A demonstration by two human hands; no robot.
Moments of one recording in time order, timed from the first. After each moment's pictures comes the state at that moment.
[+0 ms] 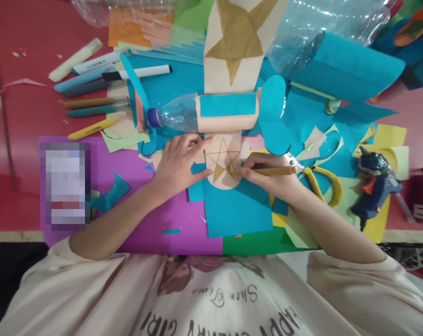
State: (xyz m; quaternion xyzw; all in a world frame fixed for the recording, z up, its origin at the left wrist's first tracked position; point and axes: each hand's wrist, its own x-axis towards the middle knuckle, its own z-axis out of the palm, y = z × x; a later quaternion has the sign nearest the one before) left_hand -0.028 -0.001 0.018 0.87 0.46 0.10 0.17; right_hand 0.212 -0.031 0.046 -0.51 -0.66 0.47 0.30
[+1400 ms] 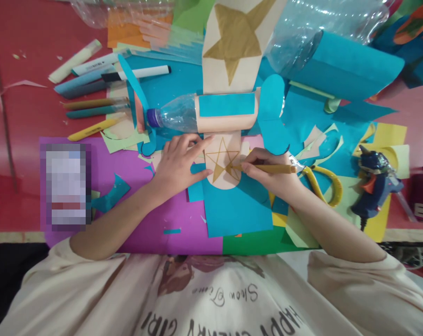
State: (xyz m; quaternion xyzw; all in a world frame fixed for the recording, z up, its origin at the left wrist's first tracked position) left_hand -0.028 -0.002 0.018 0.87 0.45 0.10 0.17; right_hand 0.209 -0.030 0.045 -0.54 -0.64 0.44 0.33
